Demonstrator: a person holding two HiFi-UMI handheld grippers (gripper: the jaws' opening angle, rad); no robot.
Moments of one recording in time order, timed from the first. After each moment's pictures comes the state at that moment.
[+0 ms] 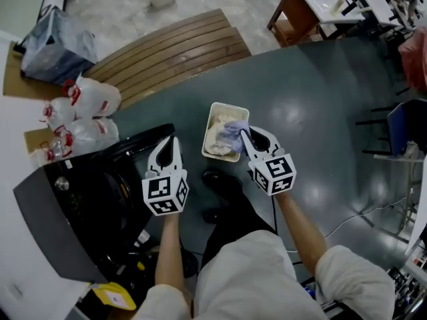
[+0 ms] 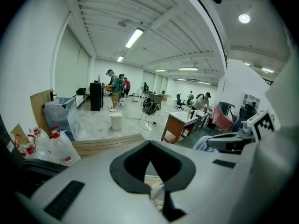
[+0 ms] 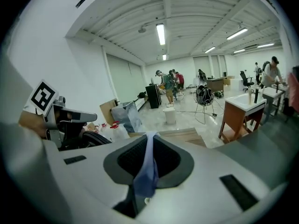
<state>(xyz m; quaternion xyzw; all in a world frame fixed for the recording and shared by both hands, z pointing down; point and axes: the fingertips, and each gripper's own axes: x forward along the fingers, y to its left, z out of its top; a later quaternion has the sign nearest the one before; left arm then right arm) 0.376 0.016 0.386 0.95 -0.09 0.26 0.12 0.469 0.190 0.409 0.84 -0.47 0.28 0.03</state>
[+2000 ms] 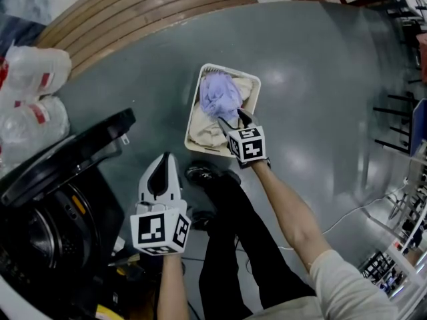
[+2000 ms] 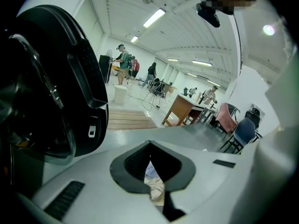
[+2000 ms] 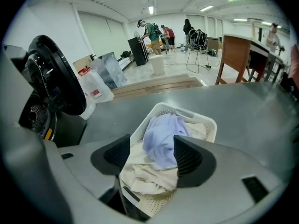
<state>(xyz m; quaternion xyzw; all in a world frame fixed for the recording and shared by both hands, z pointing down) 0.351 0.040 0.712 0.92 -0.10 0.31 0.23 0.467 0.185 0.944 0.77 -0.39 0.49 0.10</state>
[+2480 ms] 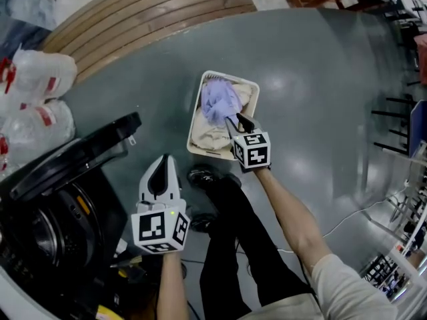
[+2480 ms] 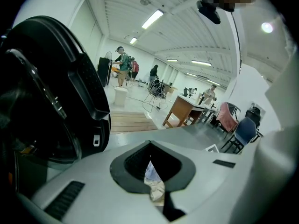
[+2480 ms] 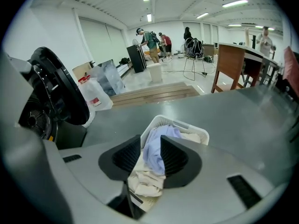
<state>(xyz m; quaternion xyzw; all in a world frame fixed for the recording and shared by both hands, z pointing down) 0.351 0.032 0.694 0.92 -0.10 0.31 0.21 0.482 0.184 0.894 0.80 -0.38 0.46 0.09</state>
